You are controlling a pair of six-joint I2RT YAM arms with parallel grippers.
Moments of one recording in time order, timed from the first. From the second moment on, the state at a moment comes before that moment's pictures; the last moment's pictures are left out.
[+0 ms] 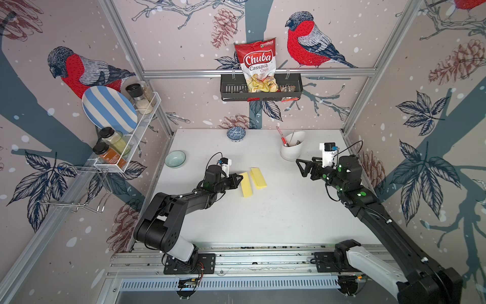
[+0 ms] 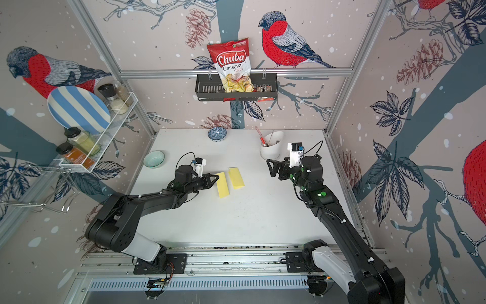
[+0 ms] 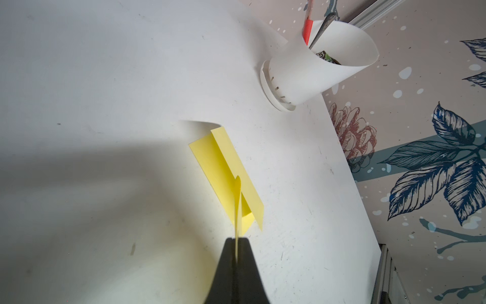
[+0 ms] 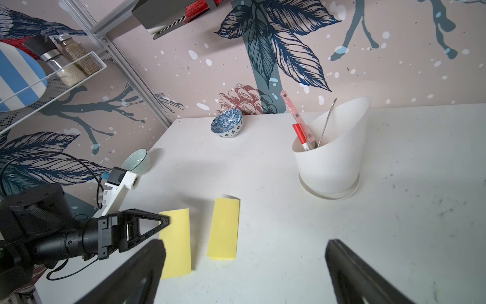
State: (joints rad) left arm -0.34 1.56 0.58 0.46 0.48 -0.58; right arm 0.31 0.95 0.76 -0.11 -0.30 0.26
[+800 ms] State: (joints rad) left arm -0.33 1.74 0.70 0.33 0.36 -0.49; right arm 0.30 0.95 0.74 -0.10 -0.35 0.26
